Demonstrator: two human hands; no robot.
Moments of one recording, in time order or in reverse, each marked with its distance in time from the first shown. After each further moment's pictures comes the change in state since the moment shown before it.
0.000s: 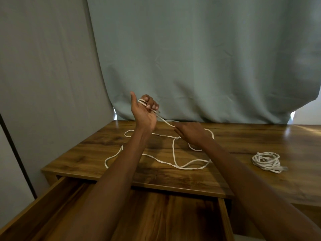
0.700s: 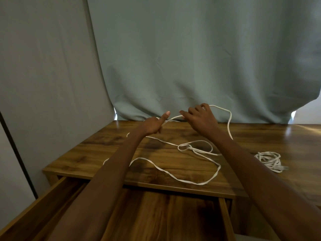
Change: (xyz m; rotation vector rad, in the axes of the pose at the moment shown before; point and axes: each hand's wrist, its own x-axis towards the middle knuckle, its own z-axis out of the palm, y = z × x) left_hand 0.003 -0.010 -0.037 1.835 -0.265 -0.332; right_hand 0.006 0.042 -0.015 -0.278 0.235 -0.058
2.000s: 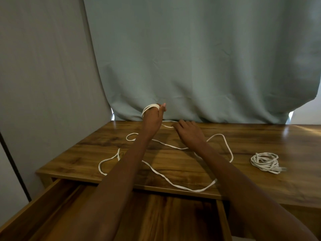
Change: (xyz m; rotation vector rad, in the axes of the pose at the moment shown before) left_hand 0.038 0.006 0.027 -0.149 0.602 0.283; right_hand -0.020 -0.053 0.025 0.156 -0.102 0.078
